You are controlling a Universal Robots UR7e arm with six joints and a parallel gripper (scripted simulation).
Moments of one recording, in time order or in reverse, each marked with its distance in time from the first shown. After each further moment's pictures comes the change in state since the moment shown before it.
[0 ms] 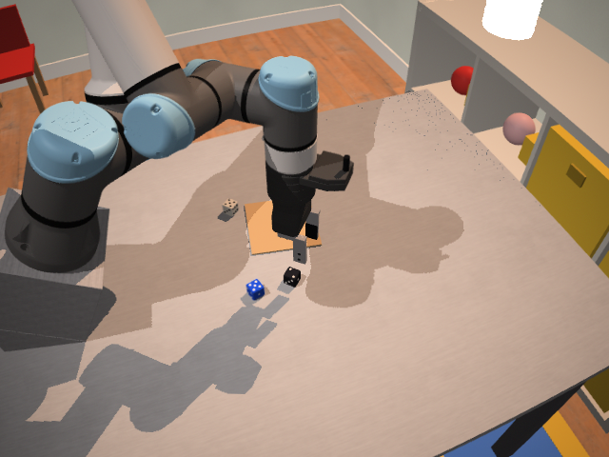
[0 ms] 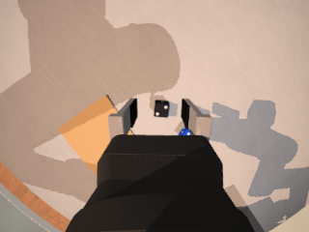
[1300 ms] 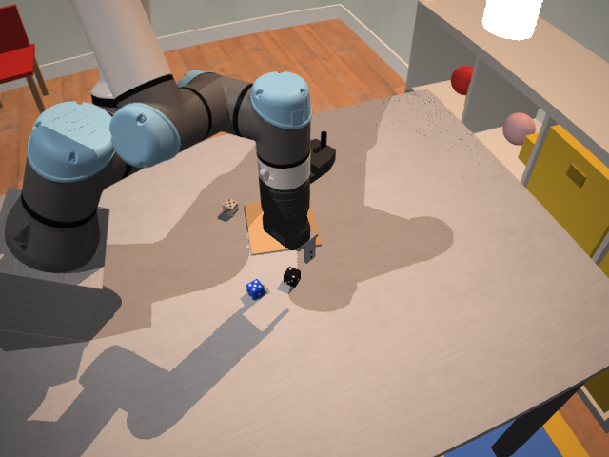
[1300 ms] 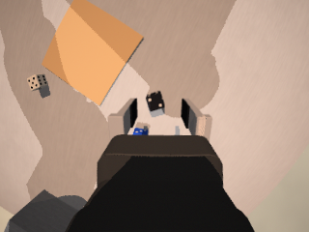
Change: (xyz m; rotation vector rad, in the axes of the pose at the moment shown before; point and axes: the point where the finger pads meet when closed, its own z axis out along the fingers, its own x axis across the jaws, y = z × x) arm -0.002 0.017 0.012 0.002 0.000 -1.163
